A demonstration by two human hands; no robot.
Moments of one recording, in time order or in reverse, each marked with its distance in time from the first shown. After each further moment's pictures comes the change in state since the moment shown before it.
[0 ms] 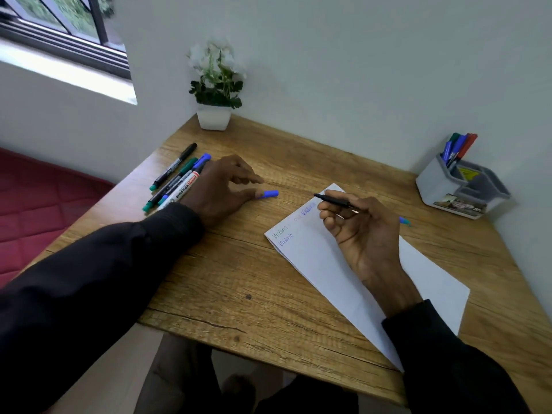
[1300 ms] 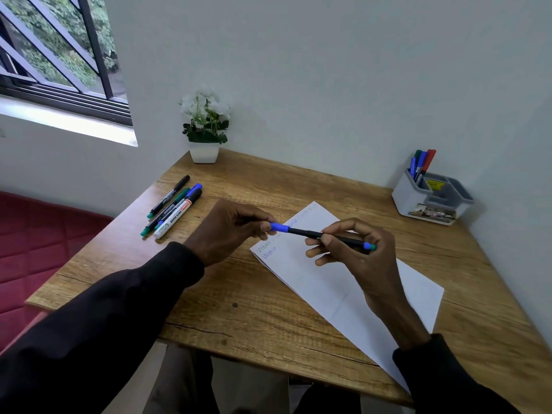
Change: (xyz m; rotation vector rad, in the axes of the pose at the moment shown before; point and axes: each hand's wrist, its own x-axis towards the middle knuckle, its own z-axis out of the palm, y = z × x) left_hand -0.031 0.051 0.014 -0.263 -0.146 0.138; right_hand -0.049 -0.017 -0.027 -0.667 -0.067 -0.399
